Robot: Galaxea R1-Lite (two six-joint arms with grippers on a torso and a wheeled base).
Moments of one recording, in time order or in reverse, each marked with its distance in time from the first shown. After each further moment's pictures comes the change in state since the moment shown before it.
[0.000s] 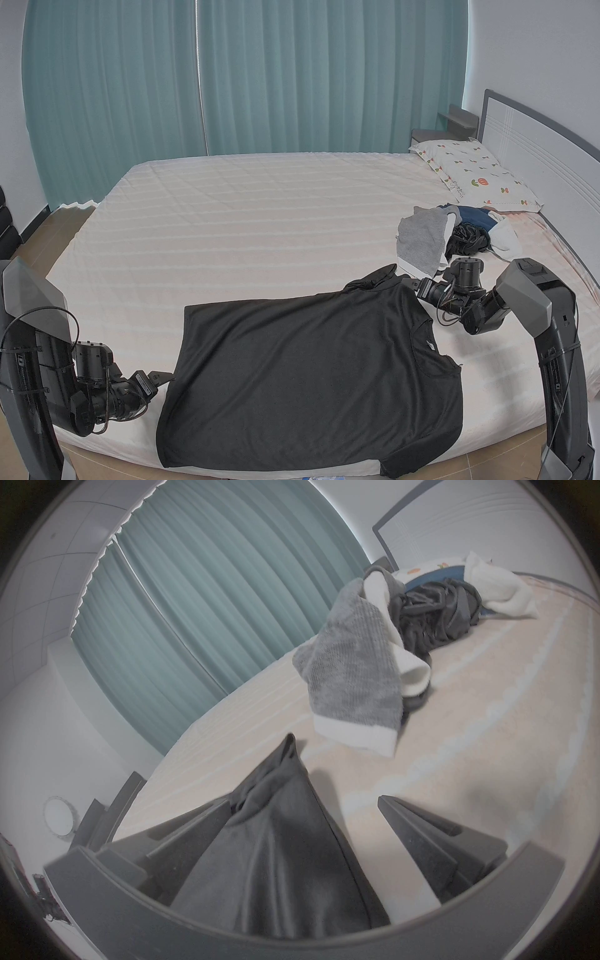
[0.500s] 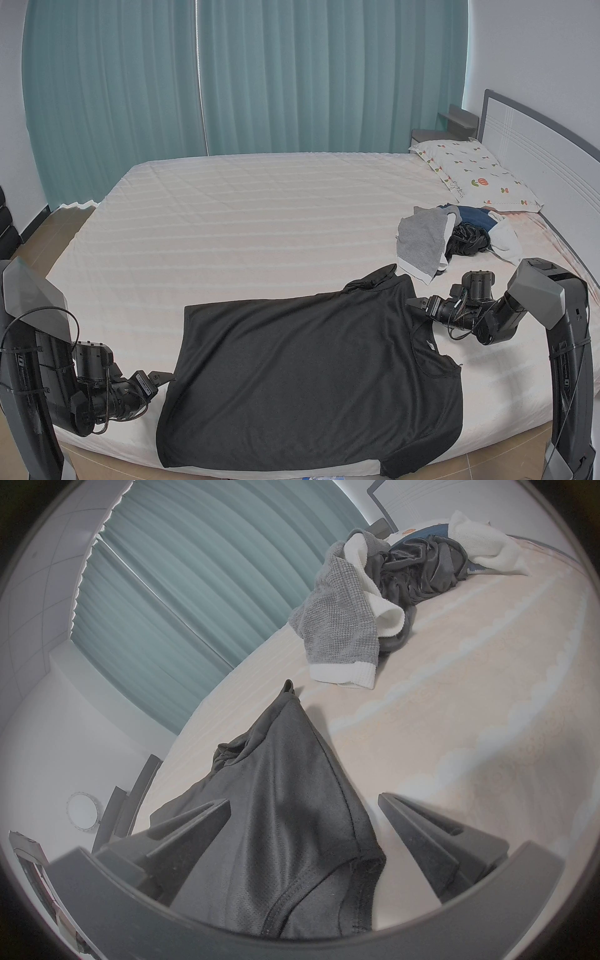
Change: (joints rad) left arm -0.001 0.000 0.000 0.000 0.000 0.000; right arm -0.034 -0.081 0.247 -0.031 0.163 -0.009
